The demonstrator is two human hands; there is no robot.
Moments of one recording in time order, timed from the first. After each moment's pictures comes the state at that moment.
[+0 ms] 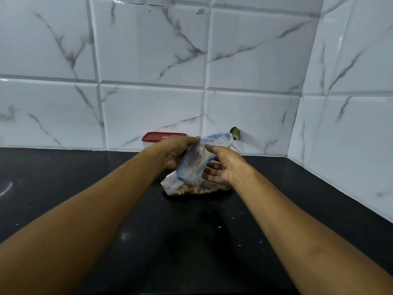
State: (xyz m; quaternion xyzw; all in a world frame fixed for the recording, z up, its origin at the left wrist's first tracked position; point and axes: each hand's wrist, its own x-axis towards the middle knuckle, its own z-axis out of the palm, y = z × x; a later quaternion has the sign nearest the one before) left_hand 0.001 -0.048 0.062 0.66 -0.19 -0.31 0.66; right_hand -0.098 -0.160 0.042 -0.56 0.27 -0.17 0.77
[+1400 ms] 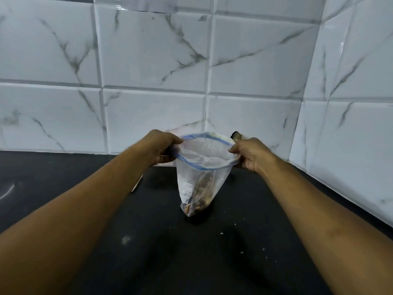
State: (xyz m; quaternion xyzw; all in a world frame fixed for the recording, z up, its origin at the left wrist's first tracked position) left_hand 0.021 -0.017 0.080 0.71 -0.15 -0.16 0.67; right_hand -0.098 -0.222 0.072 -0.66 0.28 -0.25 0.65
